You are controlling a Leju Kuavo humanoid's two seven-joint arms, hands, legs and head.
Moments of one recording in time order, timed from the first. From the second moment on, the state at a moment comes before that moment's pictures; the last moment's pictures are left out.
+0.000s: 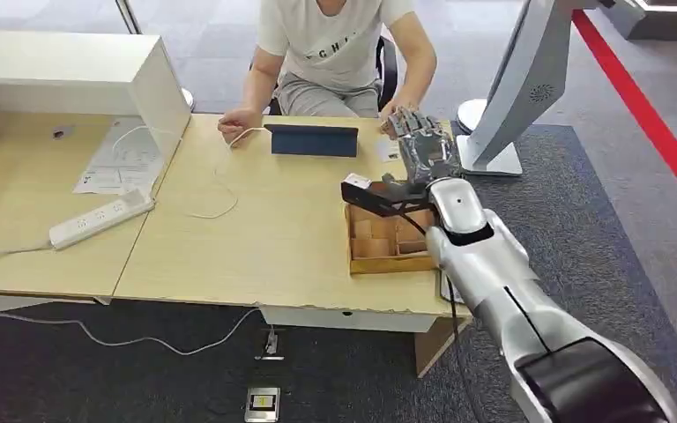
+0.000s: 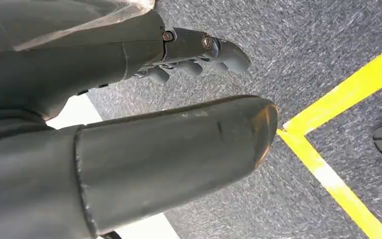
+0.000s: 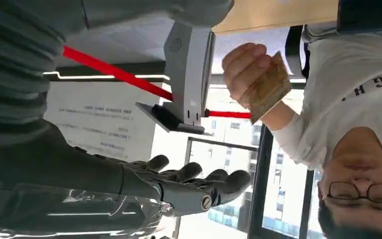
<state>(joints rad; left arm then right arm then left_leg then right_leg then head) -0.20 0.34 -1.54 -0.16 1.11 -0.28 -0.01 -1.02 0.10 0.56 -0.40 1.35 -0.22 0.05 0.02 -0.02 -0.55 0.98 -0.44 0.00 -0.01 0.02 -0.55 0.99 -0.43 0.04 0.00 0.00</state>
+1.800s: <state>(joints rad) -0.19 0.32 -1.45 -0.16 1.36 -0.14 -0.11 -0.12 -0.36 -0.31 -0.20 0.52 -0.26 0.29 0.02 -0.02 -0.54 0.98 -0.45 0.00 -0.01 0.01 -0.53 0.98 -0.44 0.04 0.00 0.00</state>
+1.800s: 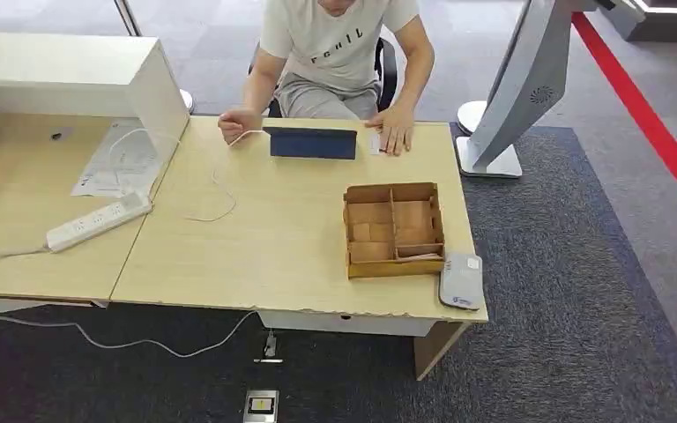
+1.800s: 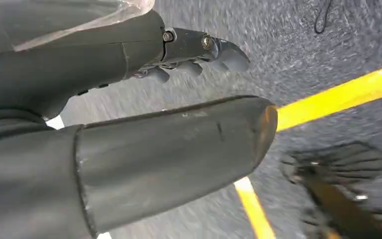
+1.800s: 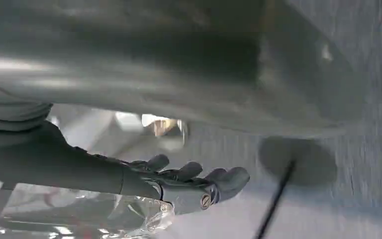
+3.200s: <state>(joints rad) -0.18 0.28 -1.27 -0.16 1.37 -0.18 -0.03 -0.12 -0.17 -0.55 -0.17 0.52 -0.25 0.27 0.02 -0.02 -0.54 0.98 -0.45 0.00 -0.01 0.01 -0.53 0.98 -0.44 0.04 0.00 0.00</state>
